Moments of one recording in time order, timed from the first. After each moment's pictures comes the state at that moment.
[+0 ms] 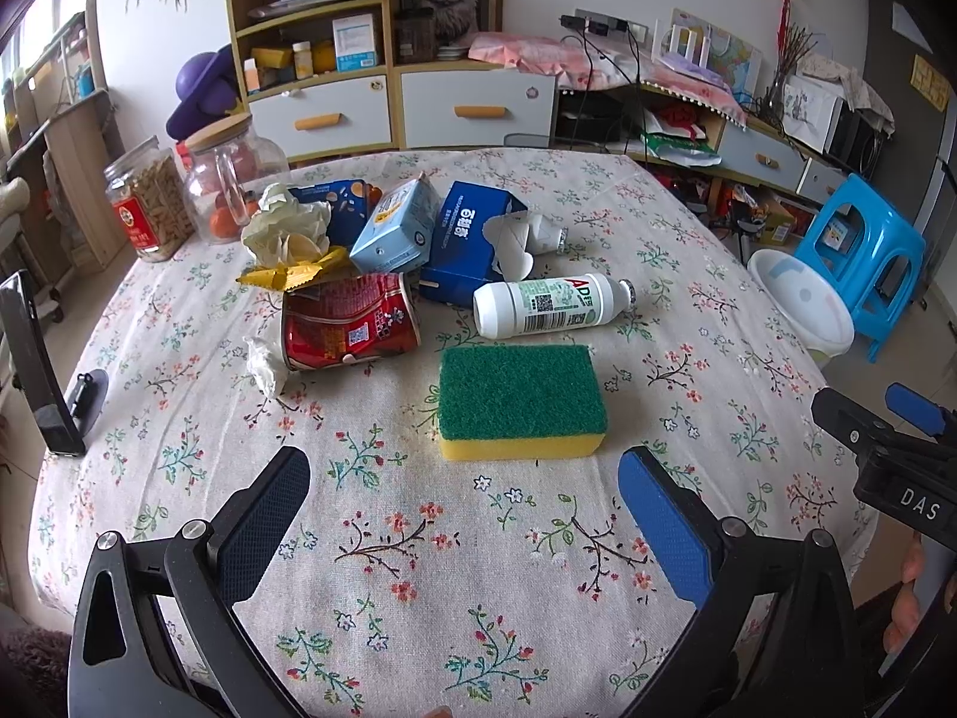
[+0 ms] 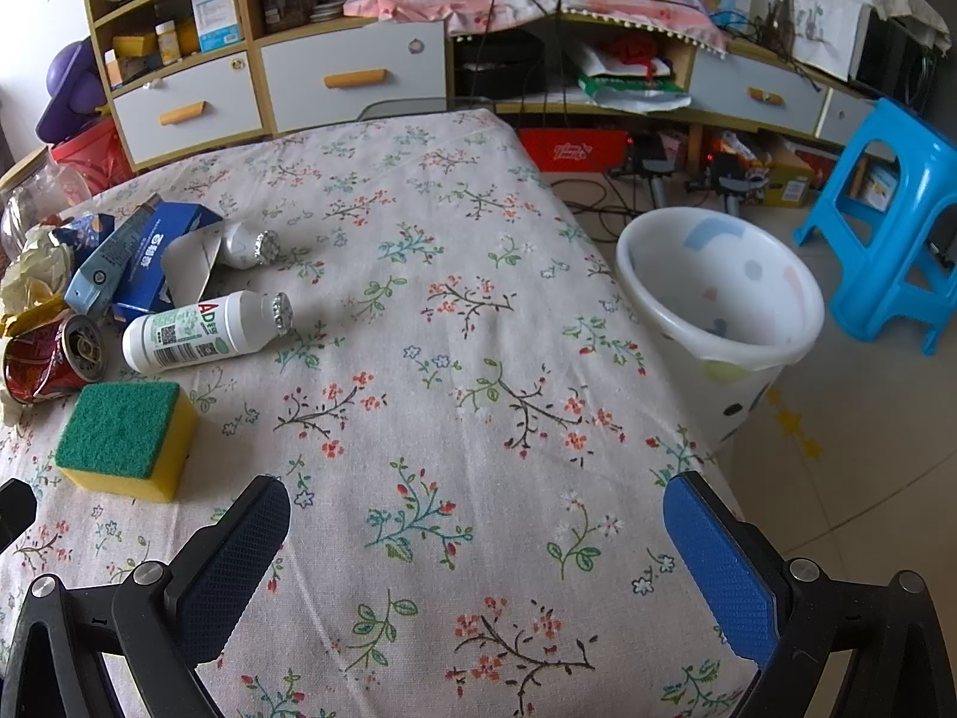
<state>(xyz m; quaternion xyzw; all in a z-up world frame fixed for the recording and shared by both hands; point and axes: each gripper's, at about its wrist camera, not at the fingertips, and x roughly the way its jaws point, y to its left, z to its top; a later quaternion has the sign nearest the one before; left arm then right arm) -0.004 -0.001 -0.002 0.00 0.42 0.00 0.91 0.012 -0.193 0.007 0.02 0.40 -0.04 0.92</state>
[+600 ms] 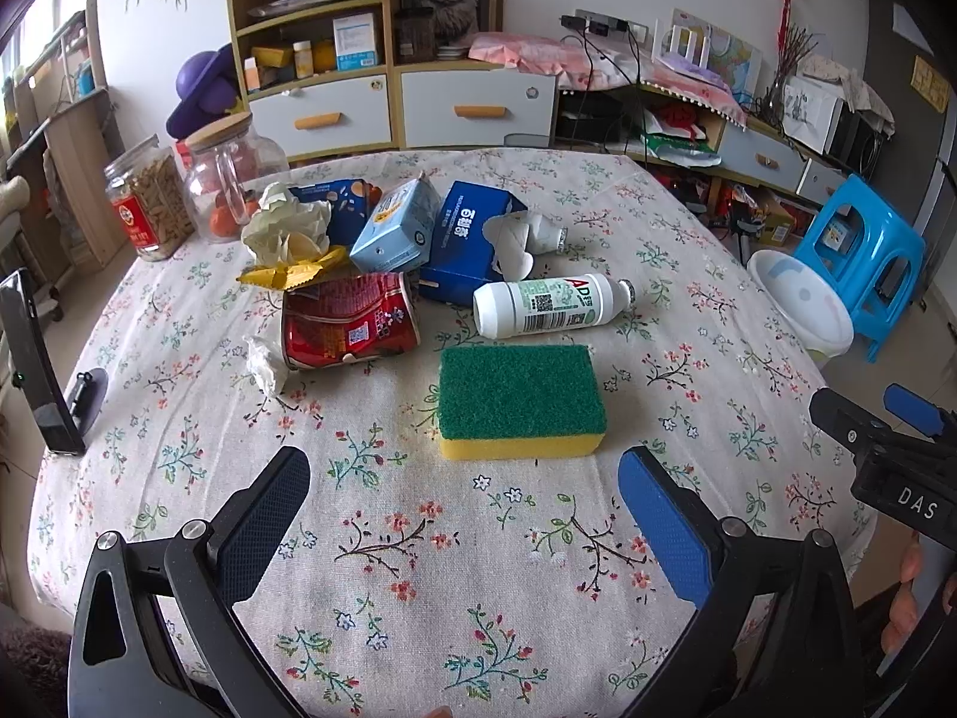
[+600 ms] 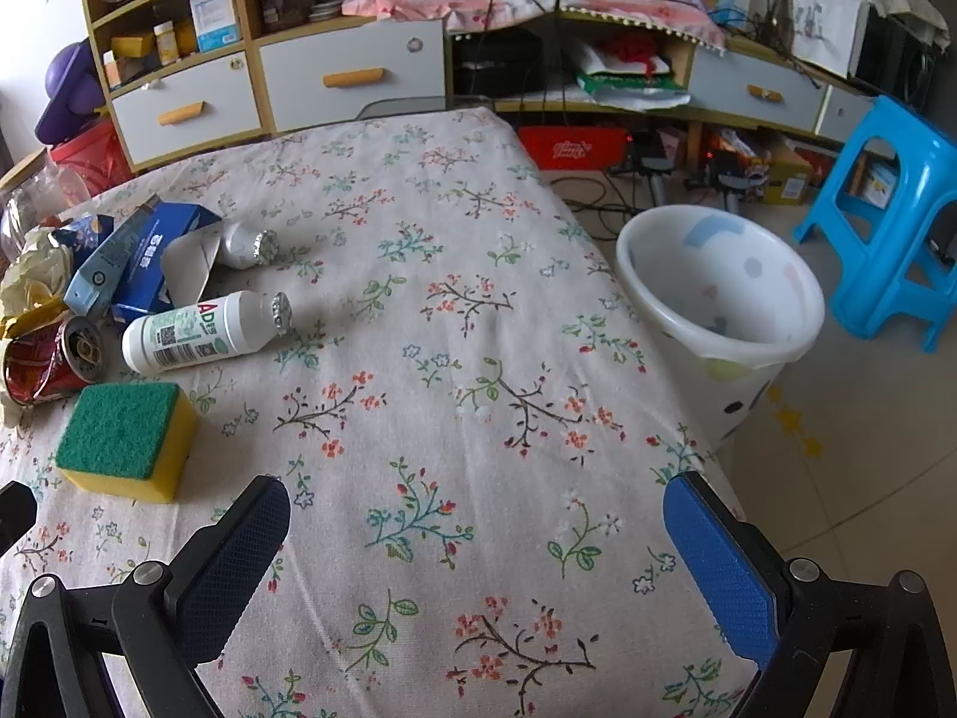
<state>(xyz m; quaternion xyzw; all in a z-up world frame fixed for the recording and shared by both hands) -0.006 -0.003 -0.004 0.00 0.42 0.00 0.91 0.012 -0.192 0.006 0.02 0.40 -0.04 0.91</state>
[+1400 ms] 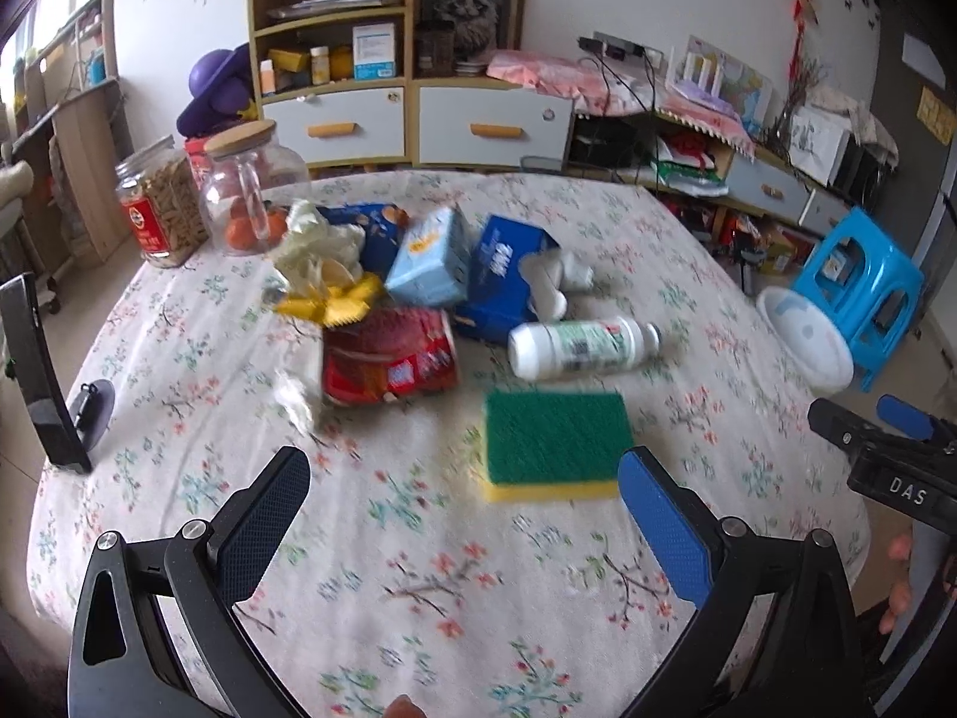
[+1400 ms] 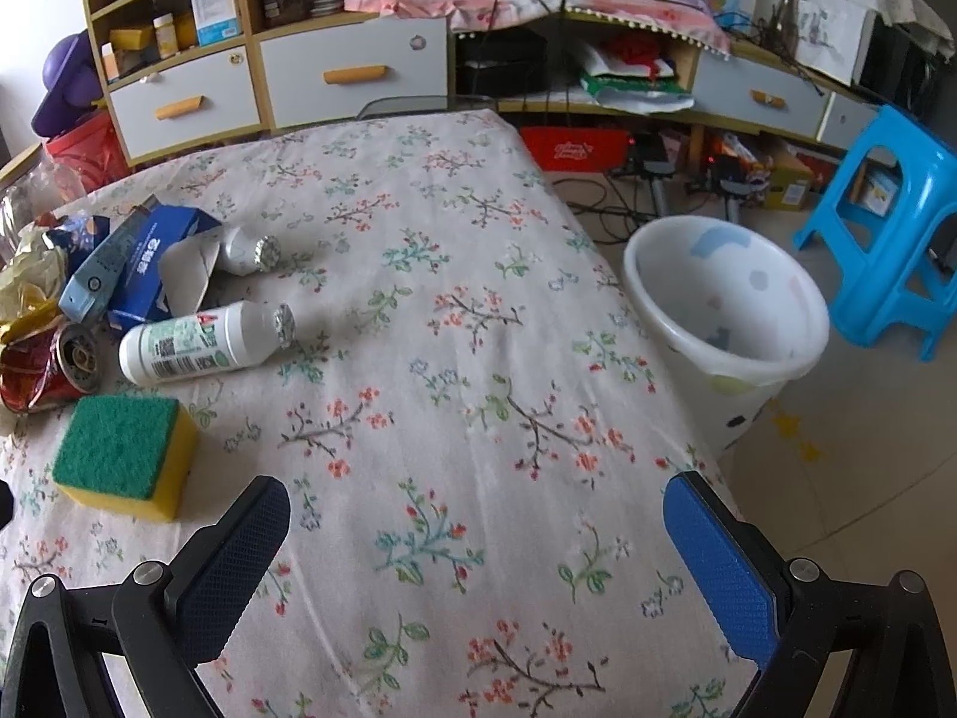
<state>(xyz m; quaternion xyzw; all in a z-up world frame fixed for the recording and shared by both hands) 0.012 0.037 0.015 -0.04 0.41 0.00 0.91 0.027 -0.185 0.010 0.01 0.41 -0.04 0.91</state>
